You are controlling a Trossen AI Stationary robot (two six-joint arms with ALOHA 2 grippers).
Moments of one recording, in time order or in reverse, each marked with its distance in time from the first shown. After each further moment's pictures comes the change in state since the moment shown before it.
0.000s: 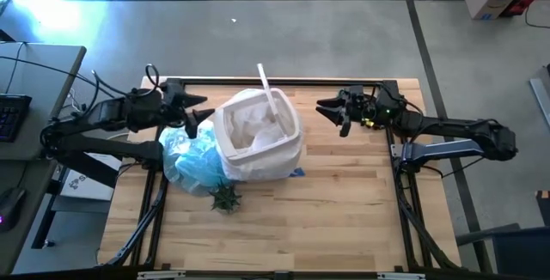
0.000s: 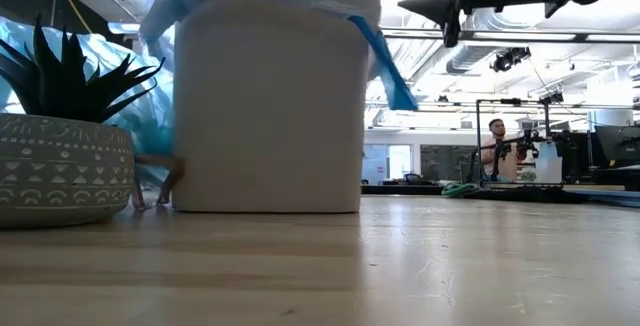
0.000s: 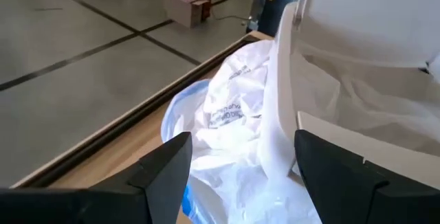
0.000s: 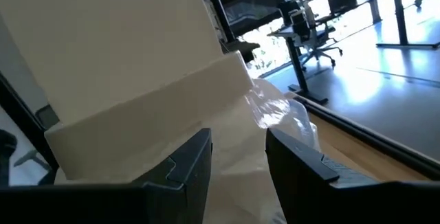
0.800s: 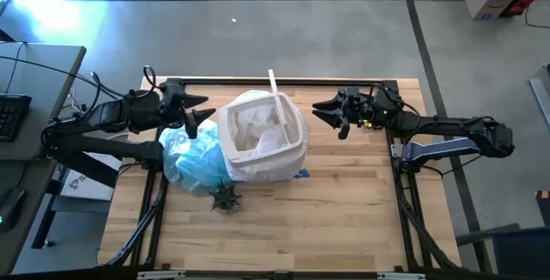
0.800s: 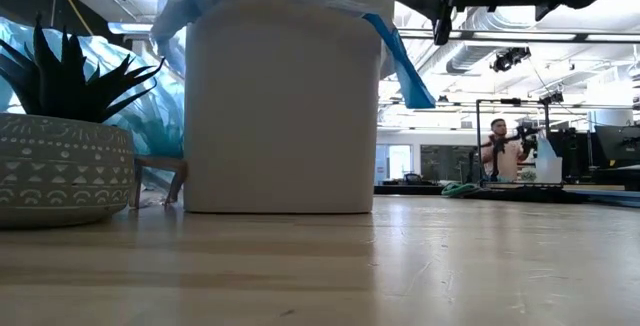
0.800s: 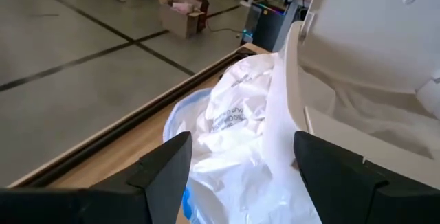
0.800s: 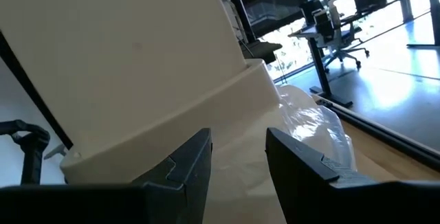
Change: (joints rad) left arm -0.022 -0.033 -0.043 0.076 -0.020 -0.016; right arm 0.014 0.058 0.000 0.110 -0.066 0.027
